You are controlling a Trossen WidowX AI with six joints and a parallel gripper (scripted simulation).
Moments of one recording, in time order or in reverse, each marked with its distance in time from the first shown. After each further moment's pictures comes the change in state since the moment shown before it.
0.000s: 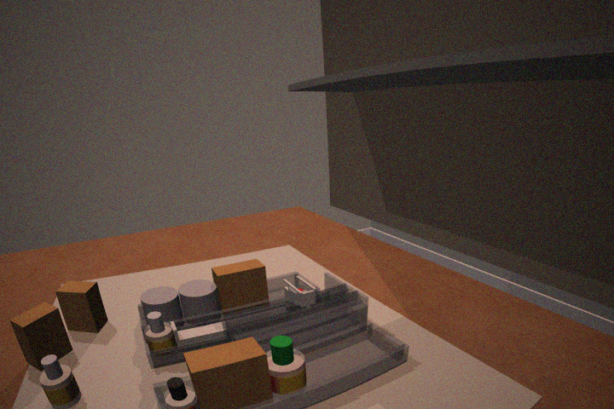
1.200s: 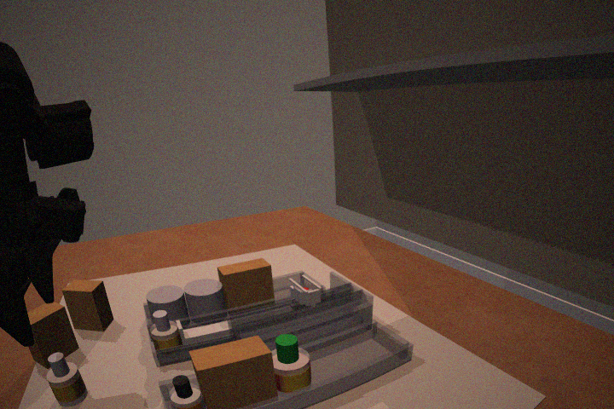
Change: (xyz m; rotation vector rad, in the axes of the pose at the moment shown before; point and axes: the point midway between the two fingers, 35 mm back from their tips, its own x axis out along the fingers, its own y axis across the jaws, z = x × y) arm -0.214 -0.216 0.306 -0.869 -0.047 -2.291
